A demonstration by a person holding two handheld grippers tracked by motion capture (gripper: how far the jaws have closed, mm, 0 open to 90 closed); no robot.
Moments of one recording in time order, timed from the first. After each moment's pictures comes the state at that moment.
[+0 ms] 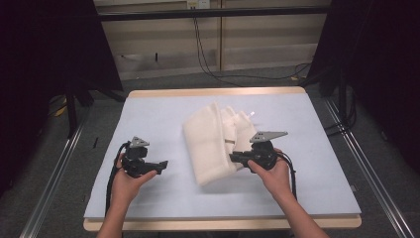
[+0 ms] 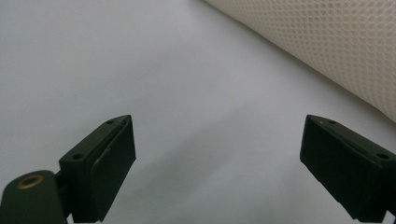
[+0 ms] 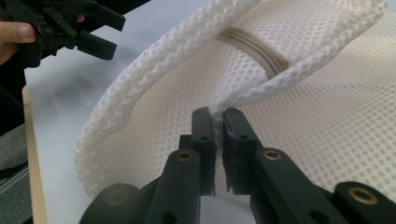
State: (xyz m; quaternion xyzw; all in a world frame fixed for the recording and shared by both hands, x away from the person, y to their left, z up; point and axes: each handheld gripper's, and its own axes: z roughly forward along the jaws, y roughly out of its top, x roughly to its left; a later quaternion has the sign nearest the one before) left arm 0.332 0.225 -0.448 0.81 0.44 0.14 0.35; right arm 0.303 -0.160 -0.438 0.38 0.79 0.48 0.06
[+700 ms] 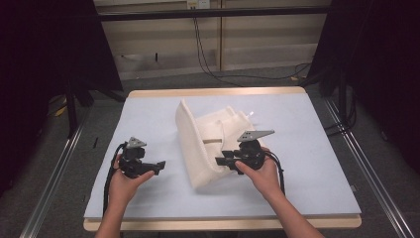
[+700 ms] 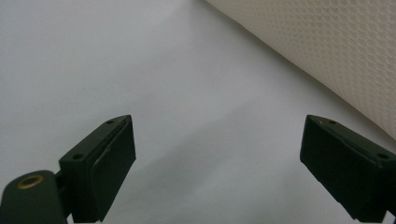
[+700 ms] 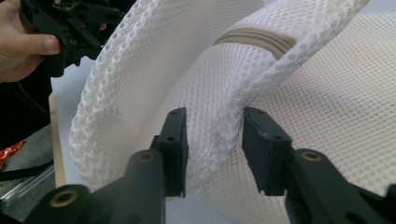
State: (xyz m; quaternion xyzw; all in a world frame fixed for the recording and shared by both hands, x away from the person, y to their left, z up) left arm 0.330 0.231 -0.447 0.81 0.45 0.14 0.34; right arm 0.308 -0.131 -0.437 0.37 0.79 0.49 0.03
